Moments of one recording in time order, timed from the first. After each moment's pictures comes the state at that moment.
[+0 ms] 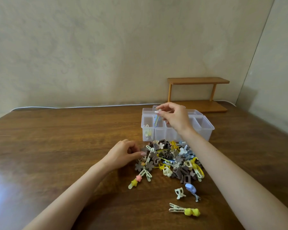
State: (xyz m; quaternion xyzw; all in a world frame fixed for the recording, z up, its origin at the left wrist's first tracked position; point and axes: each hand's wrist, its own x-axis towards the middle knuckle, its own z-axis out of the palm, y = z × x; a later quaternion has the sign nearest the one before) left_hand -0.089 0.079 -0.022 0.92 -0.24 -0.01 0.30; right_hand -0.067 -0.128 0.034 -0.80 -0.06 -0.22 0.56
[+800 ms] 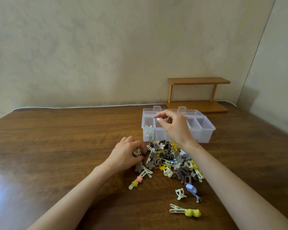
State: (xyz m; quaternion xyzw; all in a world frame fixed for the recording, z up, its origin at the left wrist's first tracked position) left_hand -0.093 0.070 -0.024 0.94 -0.28 0.06 0.21; right_hand -0.089 -0.120 0.016 -0.84 -0.10 -0.26 0.47
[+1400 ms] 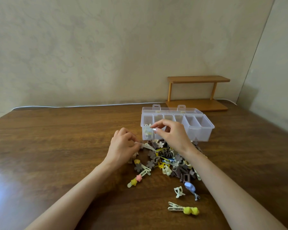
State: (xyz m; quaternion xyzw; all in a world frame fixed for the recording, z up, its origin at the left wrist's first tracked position) left_hand -0.089 0.066 -0.025 0.91 -0.18 0.15 0.35; right_hand -0.105 -0.121 0.000 -0.86 -0.11 -0.18 0.47
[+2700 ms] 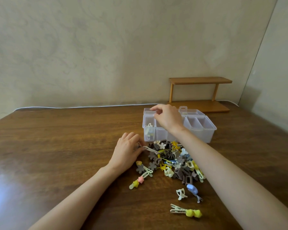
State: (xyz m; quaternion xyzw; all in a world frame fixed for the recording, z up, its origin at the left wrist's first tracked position) left_hand -0.083 0.064 -0.040 0.90 -0.28 0.21 0.27; right_hand -0.048 -0.108 0.032 -0.92 -0.02 -0.22 0.31
